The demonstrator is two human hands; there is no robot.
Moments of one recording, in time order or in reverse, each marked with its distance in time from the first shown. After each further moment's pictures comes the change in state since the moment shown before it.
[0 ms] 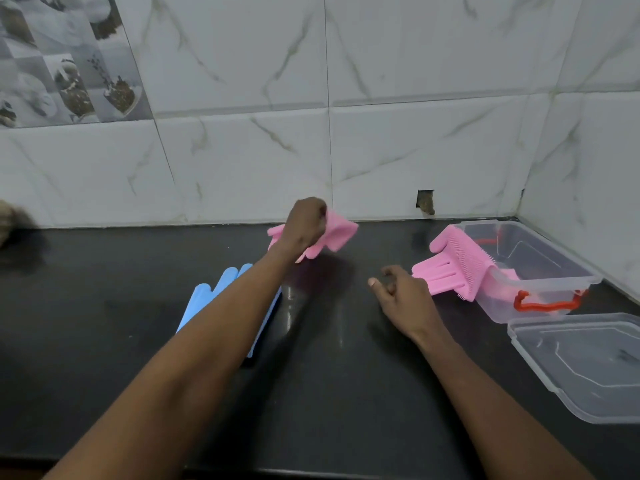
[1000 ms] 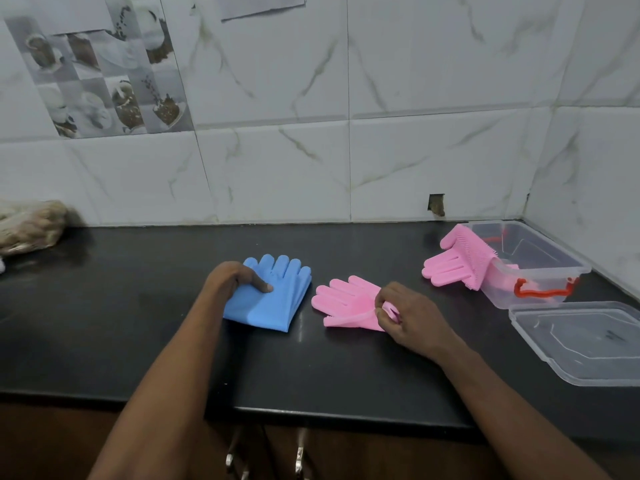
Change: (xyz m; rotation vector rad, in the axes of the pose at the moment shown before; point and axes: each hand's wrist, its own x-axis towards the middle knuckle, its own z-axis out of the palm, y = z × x) left_hand -0.139 -0.101 -0.107 -0.331 -0.523 -1.020; right_hand -0.069 -0.027 -0.020 -0.130 -0.133 -0.515
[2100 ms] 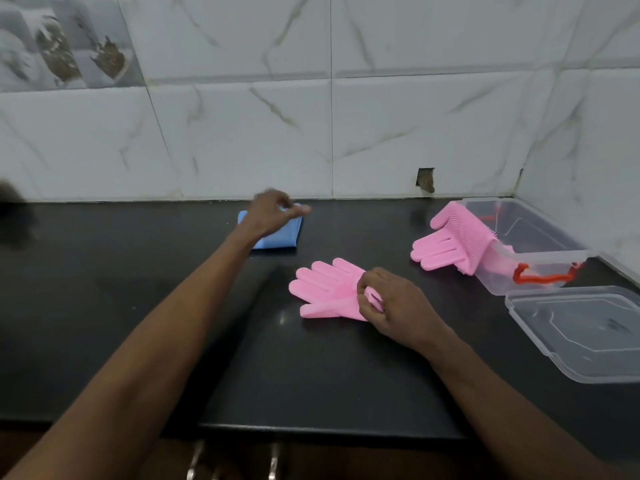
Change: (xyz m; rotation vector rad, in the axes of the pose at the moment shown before) left_hand 0.069 0.100 0.059 0.171 0.312 0.883; right_hand 0.010 0.012 0.015 0.007 -0.017 0.027
